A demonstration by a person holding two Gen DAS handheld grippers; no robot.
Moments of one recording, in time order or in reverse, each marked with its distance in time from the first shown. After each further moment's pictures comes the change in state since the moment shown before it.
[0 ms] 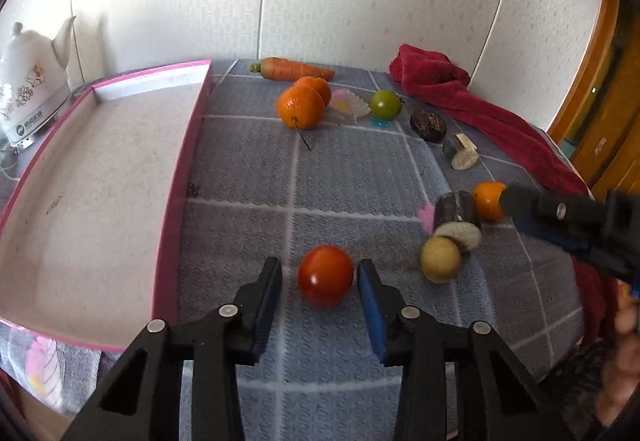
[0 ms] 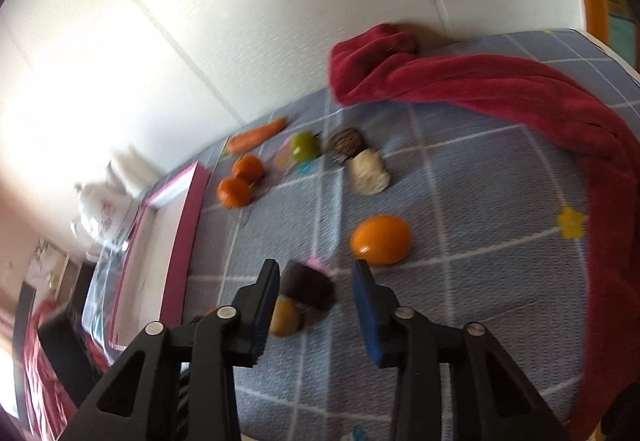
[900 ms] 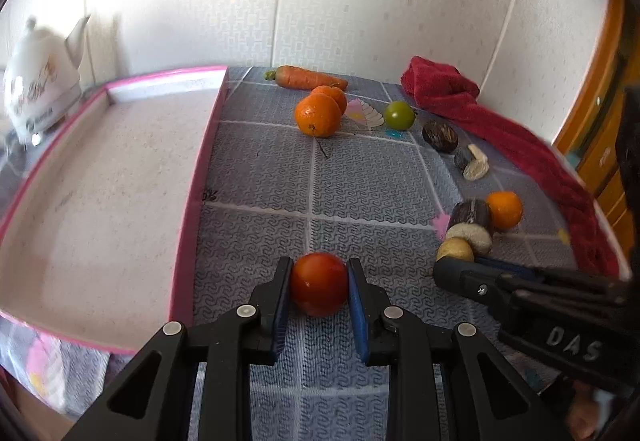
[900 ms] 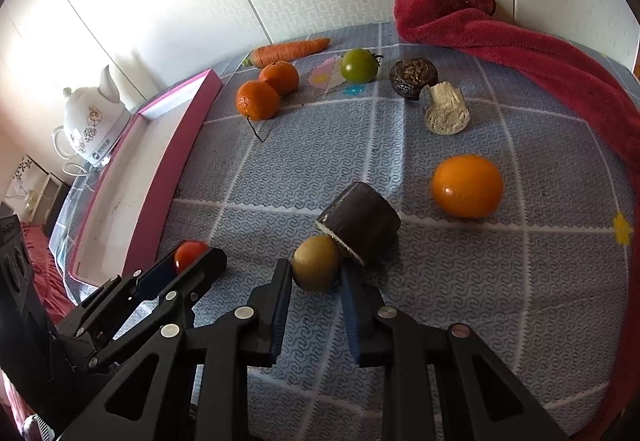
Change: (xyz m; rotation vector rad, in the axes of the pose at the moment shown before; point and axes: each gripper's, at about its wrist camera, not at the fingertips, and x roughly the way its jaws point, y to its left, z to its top) left arm 0.000 0.014 -0.004 -0.043 -0.038 0.012; right arm 0.045 0.039 -0.027 -0.184 0.167 -0.081
